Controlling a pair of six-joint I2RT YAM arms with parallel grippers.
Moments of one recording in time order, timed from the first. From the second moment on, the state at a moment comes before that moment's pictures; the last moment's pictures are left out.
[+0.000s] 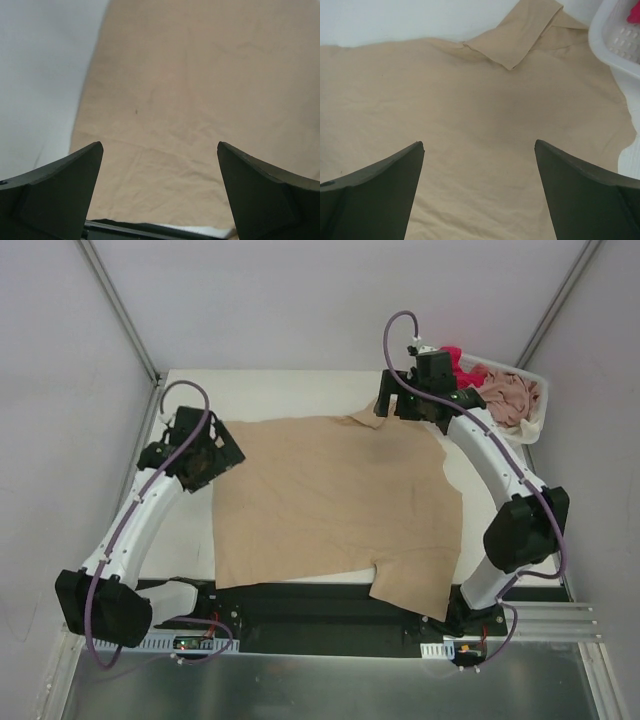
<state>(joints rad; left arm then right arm) -0.17 1.21 1.18 -0.90 -0.16 -0.73 0.33 1.66 1.60 -0.62 -0.03 0.31</state>
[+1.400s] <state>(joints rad) -0.35 1.33 0.80 -0.62 -0.08 -0.84 0.31 2.38 1.98 -0.50 -0.04 0.51</state>
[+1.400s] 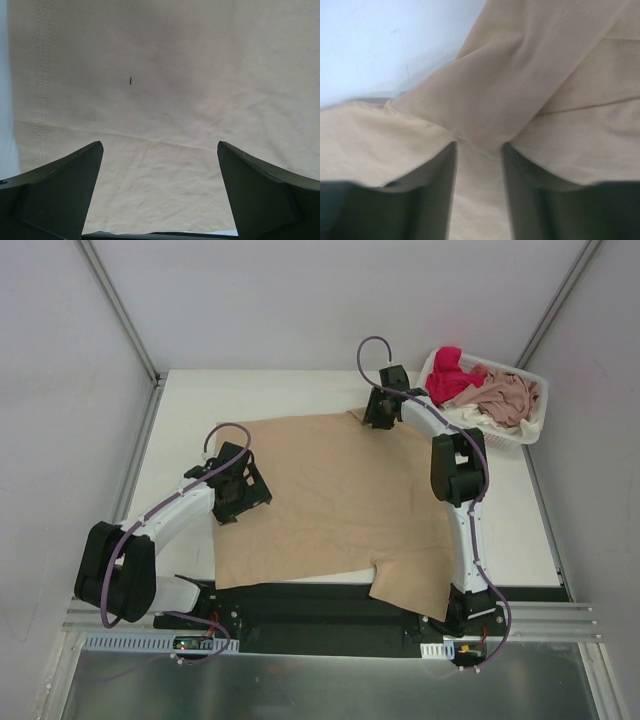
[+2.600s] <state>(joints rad) -0.35 1.34 0.77 -0.61 -0.09 -0.84 0.32 2.48 2.12 -0.21 -0.05 0.38</state>
